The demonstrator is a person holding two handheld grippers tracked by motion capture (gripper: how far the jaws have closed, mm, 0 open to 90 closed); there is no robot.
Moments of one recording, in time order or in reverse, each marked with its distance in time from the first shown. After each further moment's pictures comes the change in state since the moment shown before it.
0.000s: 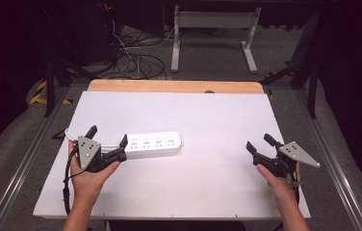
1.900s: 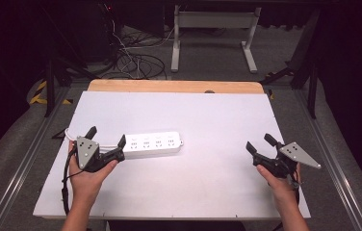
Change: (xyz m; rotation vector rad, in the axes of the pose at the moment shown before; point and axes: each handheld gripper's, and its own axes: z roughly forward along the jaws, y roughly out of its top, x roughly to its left) left arm 0.005 -0.004 0.001 0.018 -0.003 -0.014; right arm 0.002 0.002 -0.003 -0.020 0.002 0.000
